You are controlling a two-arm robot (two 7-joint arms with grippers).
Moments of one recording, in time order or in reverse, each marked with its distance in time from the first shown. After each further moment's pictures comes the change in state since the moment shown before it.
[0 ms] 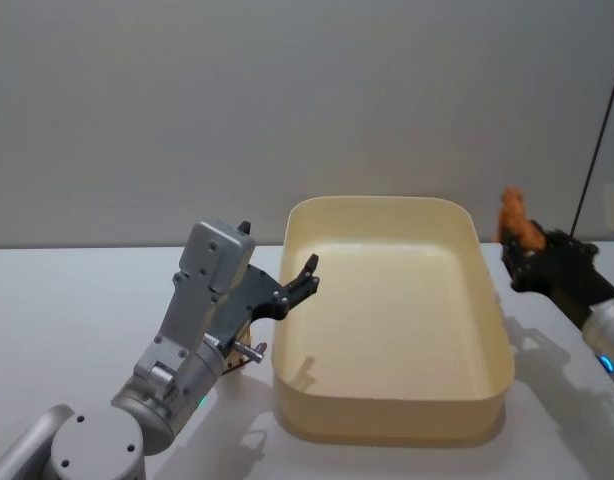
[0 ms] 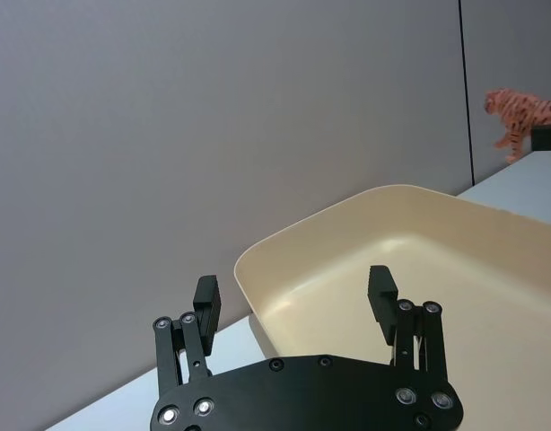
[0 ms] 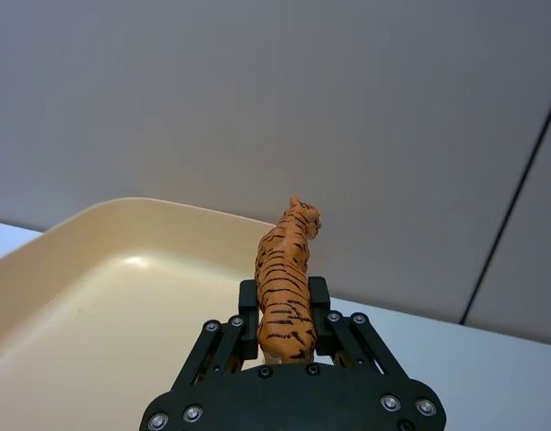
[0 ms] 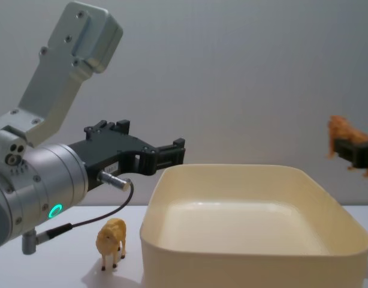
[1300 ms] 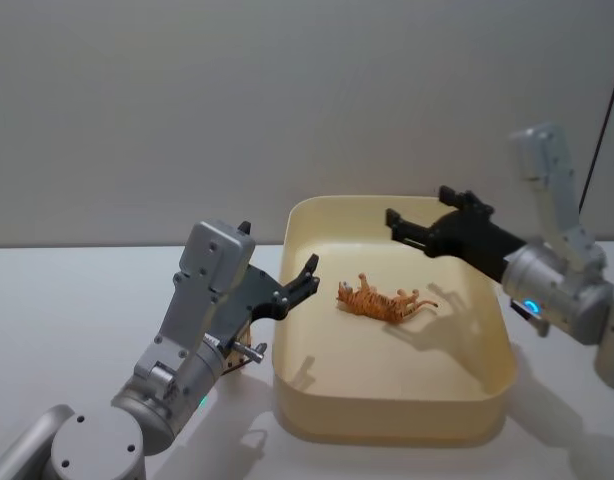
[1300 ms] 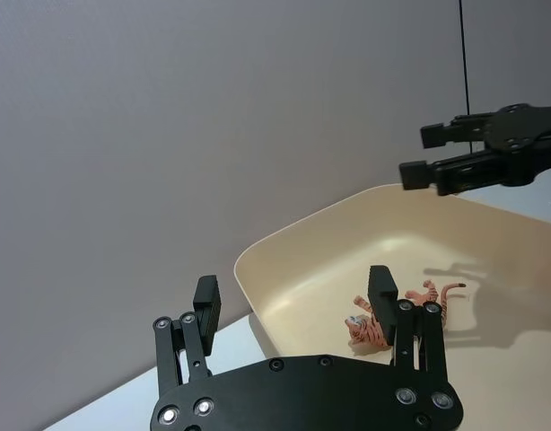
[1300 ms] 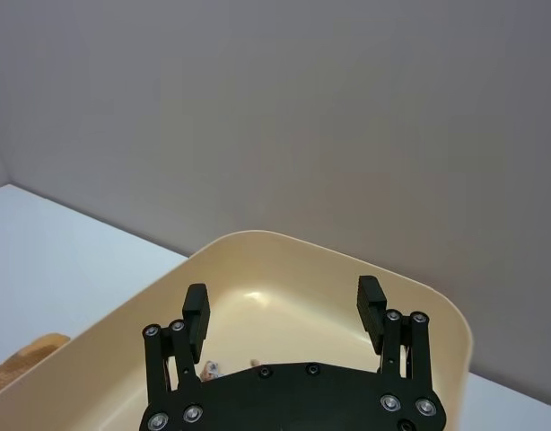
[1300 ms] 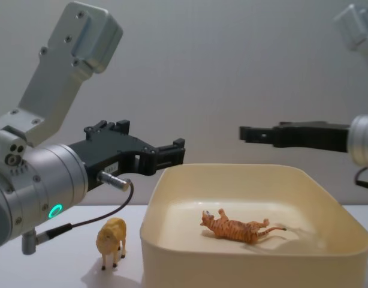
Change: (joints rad) left arm 0.000 0.000 0.000 0.000 0.000 0.000 0.000; right arm 0.261 -0.109 -0.056 0.268 0.013 0.028 0.278
